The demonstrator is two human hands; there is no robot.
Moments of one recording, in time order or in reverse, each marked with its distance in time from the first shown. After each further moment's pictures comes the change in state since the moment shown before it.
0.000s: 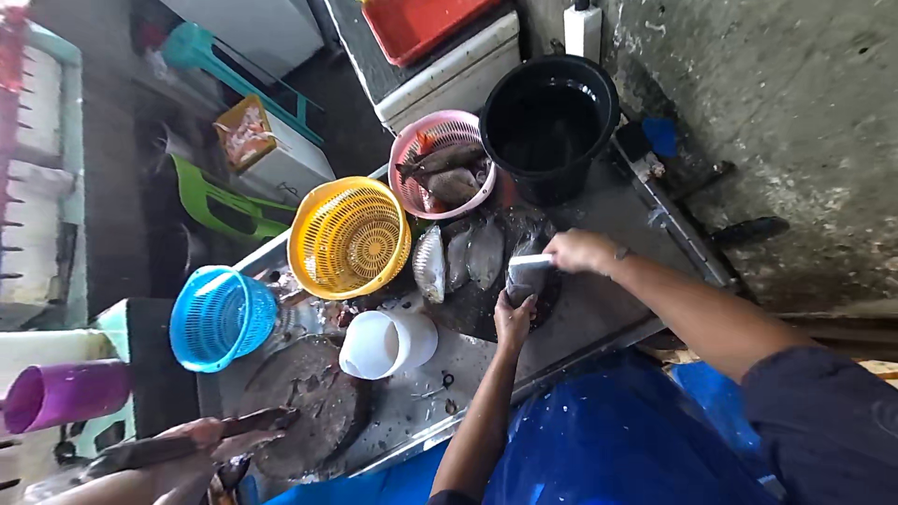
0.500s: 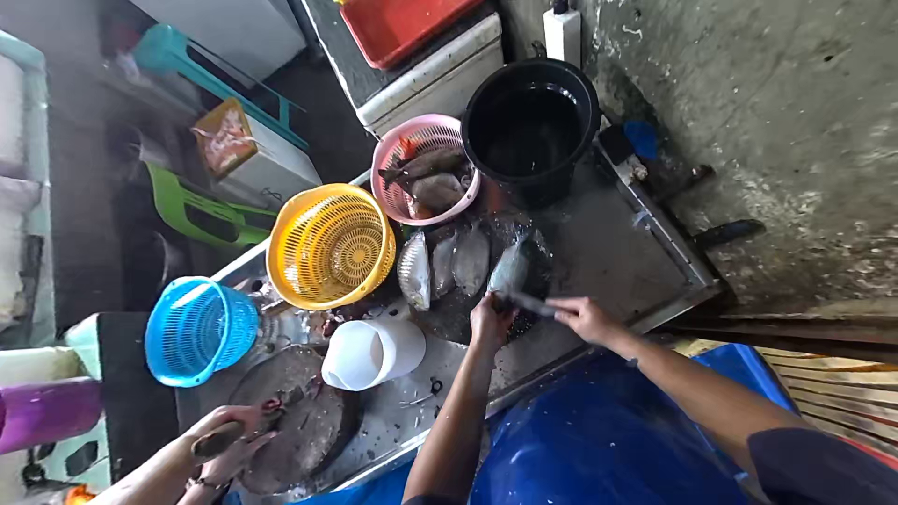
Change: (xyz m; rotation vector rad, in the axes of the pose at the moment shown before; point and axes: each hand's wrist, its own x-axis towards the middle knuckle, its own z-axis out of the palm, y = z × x) left_hand 0.013 0.029 -0.003 -0.483 0.149 -0.366; right_hand -0.075 0.046 0.117 0.617 0.236 -0.058
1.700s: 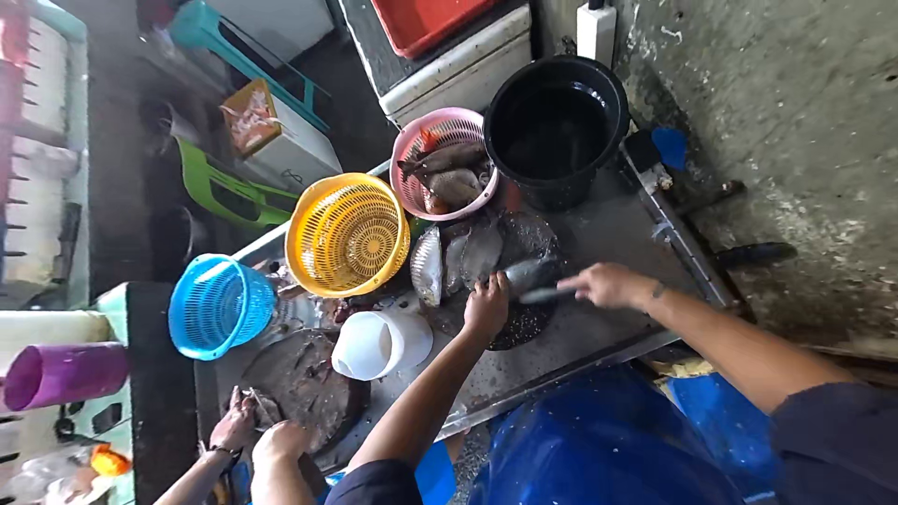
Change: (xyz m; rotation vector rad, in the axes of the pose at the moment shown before) left_hand 0.018 0.039 -0.006 2.097 -0.080 0.701; right_hand 0.075 -0.021 -0.083 -0.648 -0.286 -0.170
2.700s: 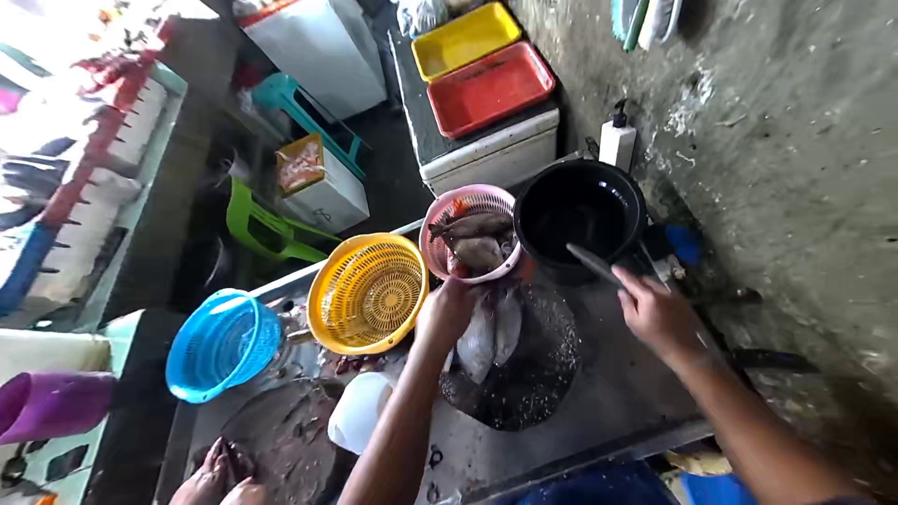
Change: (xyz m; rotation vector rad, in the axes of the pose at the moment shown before) left_hand 0.019 -0.078 -0.171 -0.523 0.274 -0.140; right_hand 0.007 -0.016 -0.088 -0.094 0.759 0.222
